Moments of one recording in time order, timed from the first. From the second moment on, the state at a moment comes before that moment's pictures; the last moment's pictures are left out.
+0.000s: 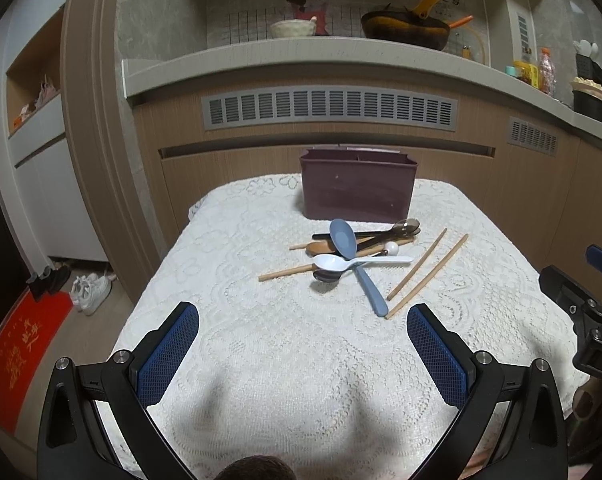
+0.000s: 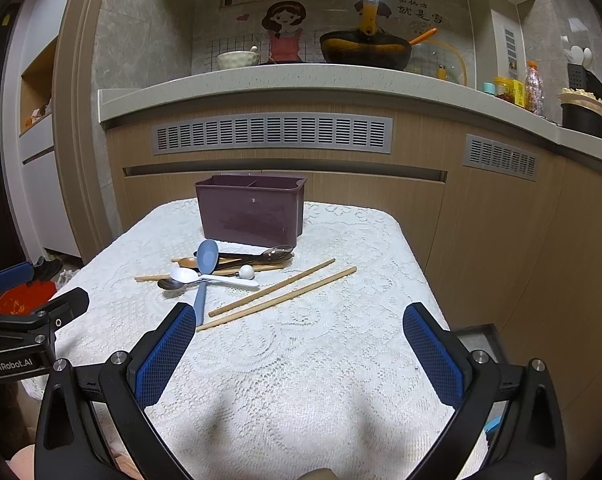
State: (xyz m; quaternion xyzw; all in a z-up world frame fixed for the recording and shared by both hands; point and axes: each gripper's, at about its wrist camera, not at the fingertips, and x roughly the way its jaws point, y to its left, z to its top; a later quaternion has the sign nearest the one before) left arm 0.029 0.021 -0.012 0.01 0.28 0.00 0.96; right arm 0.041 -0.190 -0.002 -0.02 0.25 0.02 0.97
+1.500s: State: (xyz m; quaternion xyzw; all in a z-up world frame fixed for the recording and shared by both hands) left arm 0.283 -0.026 -0.086 0.02 0.44 -0.09 0.89; right arm 0.186 -0.199 -0.054 -0.02 0.36 0.04 0.93
